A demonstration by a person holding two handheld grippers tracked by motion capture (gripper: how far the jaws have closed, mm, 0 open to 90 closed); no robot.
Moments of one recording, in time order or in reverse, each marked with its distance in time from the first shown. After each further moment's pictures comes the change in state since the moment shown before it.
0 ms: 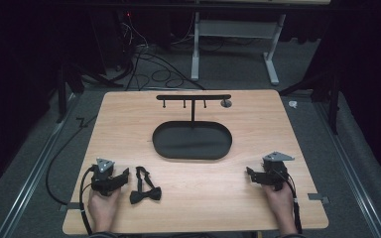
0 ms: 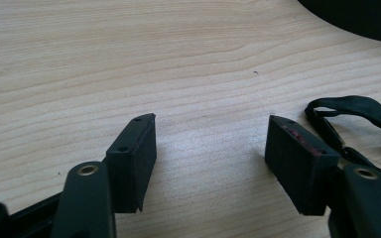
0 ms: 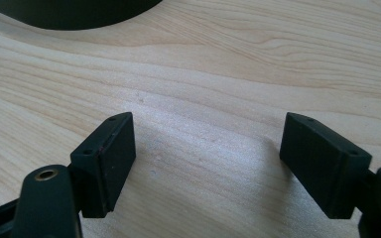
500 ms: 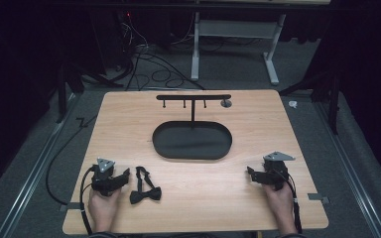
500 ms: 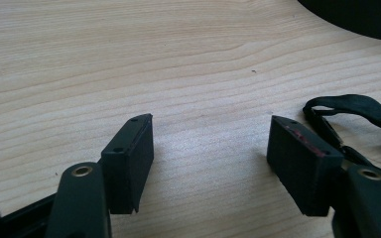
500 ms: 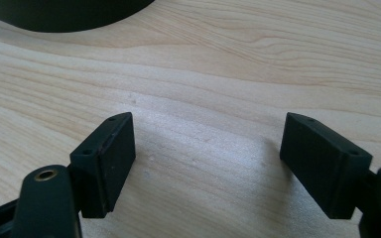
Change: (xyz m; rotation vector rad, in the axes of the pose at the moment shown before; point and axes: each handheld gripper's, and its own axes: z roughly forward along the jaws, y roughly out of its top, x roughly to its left) left arm 0.000 0.000 0.000 0.004 -0.006 0.003; right arm -0.001 0.000 0.000 0.000 -0.018 0.020
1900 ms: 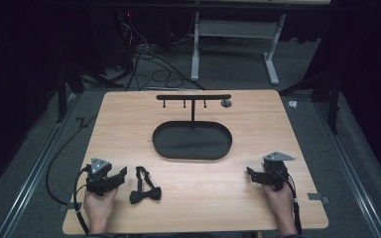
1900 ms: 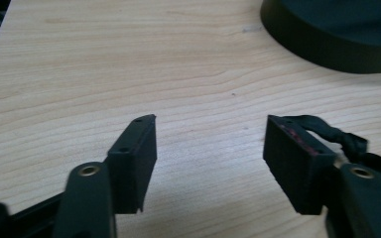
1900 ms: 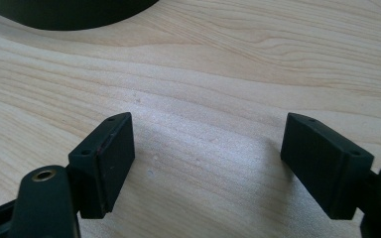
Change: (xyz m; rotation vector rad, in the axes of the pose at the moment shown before) left arm 0.003 0.007 -0.028 -0.067 -0.059 -0.034; right arm 0.000 0.000 0.000 0.000 0.011 -0.016
